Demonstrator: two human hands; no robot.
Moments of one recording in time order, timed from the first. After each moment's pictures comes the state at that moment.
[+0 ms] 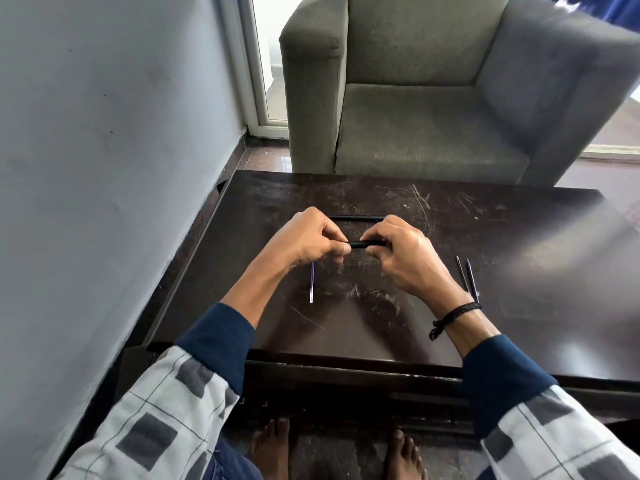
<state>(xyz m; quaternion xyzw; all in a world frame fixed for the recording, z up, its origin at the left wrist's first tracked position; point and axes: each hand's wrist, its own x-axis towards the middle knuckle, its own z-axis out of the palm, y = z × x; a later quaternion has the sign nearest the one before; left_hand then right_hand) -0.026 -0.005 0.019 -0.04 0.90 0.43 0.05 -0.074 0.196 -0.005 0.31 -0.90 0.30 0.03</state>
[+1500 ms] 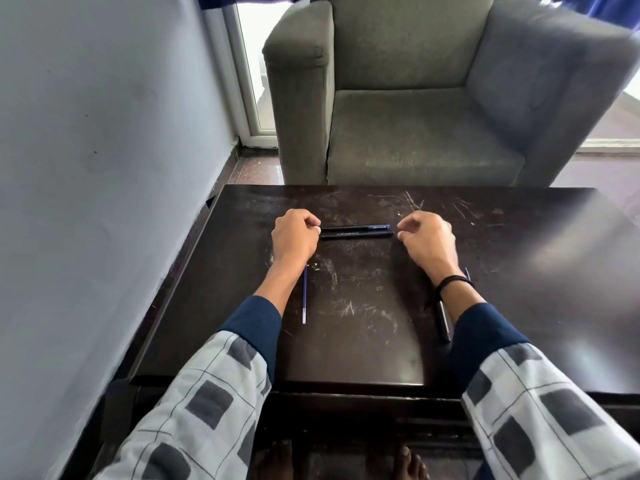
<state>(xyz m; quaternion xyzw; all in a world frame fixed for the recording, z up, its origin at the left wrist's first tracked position) -0.087 -0.004 -0.025 -0.26 0.88 0.38 -0.15 -0.157 0.214 -0.034 0.04 -0.92 0.39 0.04</state>
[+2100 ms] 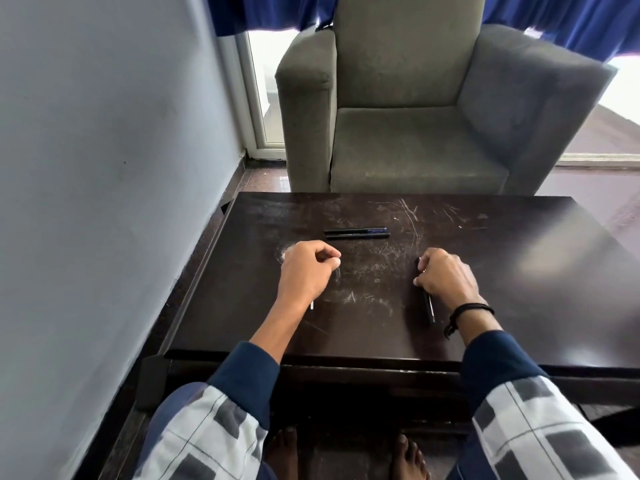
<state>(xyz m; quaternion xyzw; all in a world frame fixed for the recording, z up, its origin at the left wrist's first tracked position) 0.014 0.033 0.006 -0.18 0.86 0.45 -0.13 -0.085 0.257 -0.012 0.00 -0.97 0.21 -0.08</state>
